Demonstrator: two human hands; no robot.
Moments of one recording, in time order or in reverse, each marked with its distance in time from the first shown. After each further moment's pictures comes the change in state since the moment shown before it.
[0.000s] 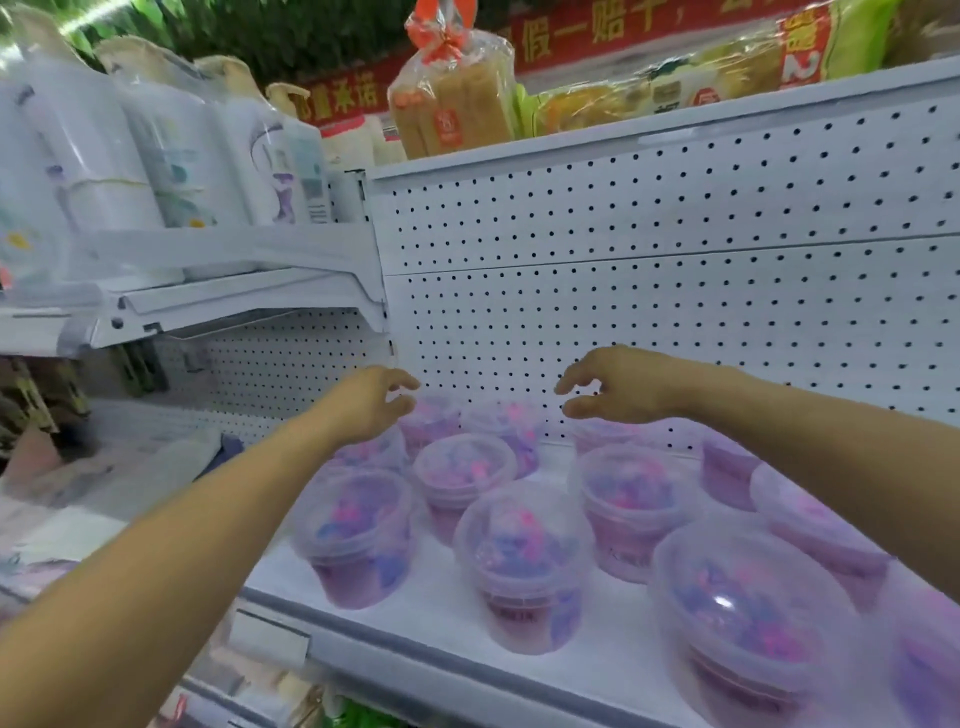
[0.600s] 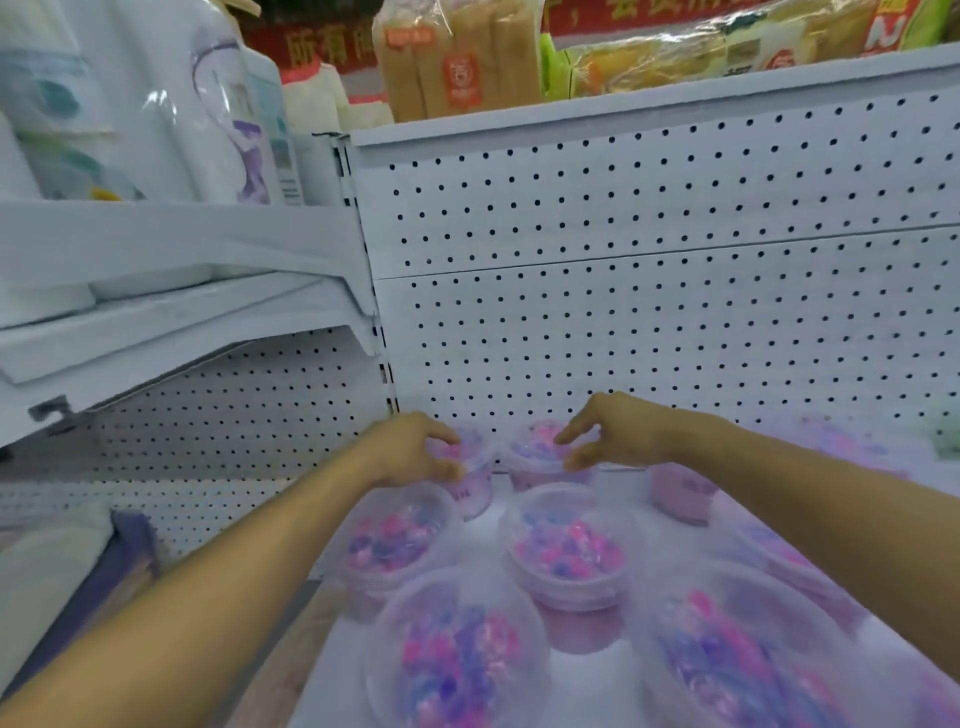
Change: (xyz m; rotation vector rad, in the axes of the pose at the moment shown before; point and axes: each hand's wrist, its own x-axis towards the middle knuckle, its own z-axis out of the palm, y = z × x) left_hand 0.113 -0.075 0.042 -0.002 -0.291 0.228; right_hand 0.114 -0.039 0.068 0.221 -0.086 0.303
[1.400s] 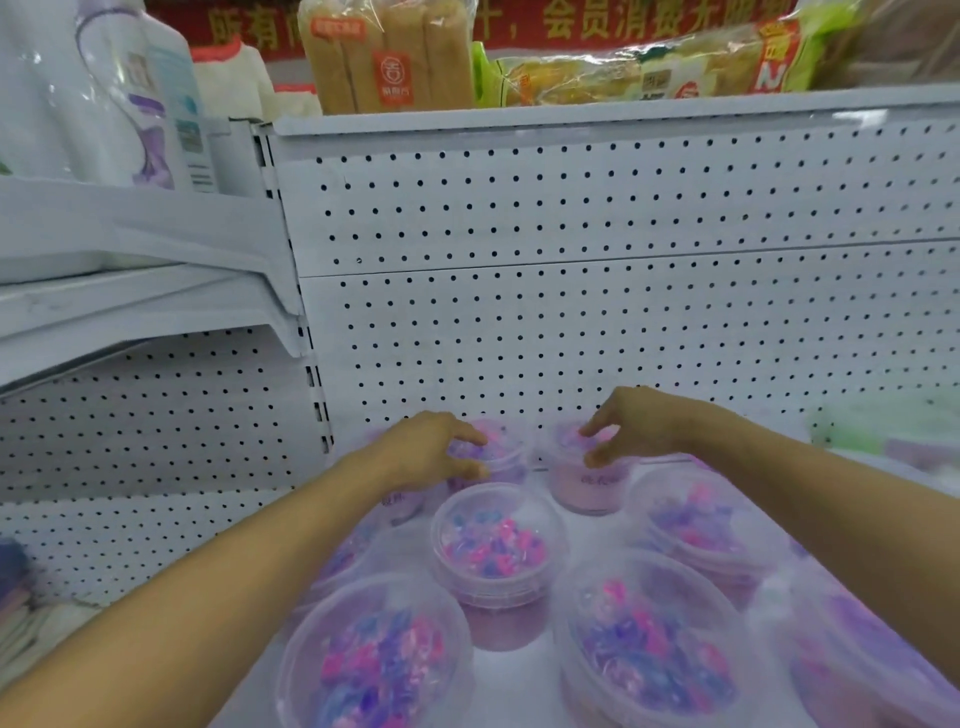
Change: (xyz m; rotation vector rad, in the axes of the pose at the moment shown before) left_hand 0.030 0.068 0.027 -0.039 -0.016 0.291; right_hand -0.042 0.049 -0.029 -0.173 0.052 0.306
